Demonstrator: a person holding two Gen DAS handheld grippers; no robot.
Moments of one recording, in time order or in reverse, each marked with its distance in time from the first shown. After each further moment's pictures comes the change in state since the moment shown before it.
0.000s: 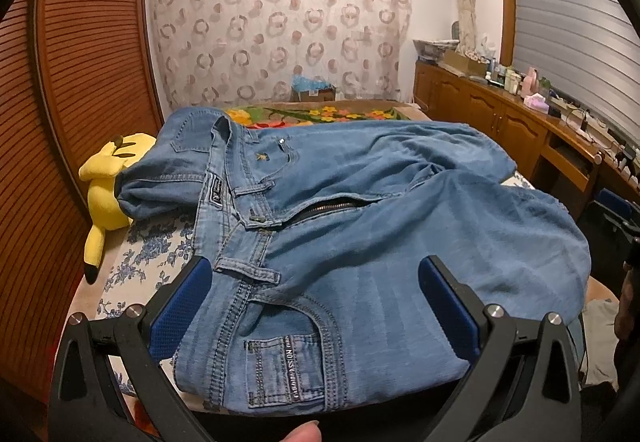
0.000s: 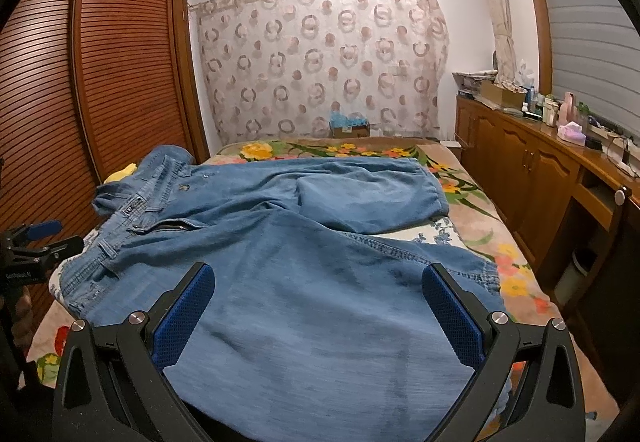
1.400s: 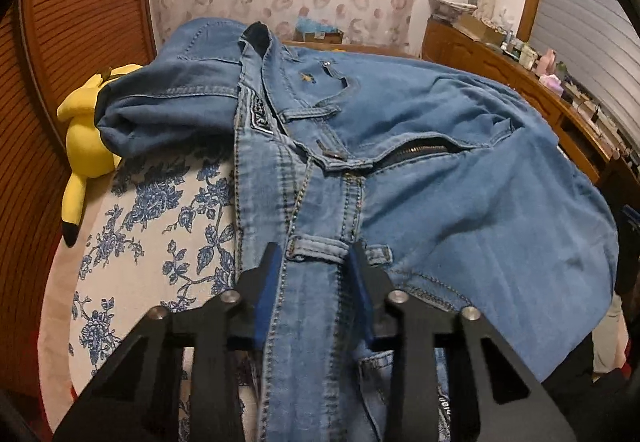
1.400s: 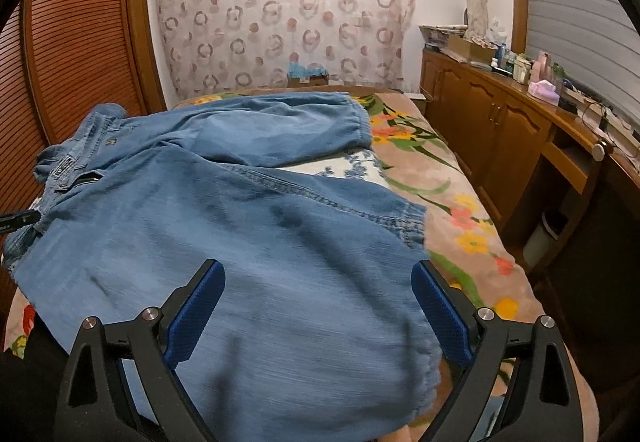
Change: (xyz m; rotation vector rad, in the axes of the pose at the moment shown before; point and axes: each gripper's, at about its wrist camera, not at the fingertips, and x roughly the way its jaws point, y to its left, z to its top) left arm 0.087 0.084 -0.022 -0.058 0.211 -0.056; right arm 0.016 -0.031 0.023 0.052 0.173 -0.112
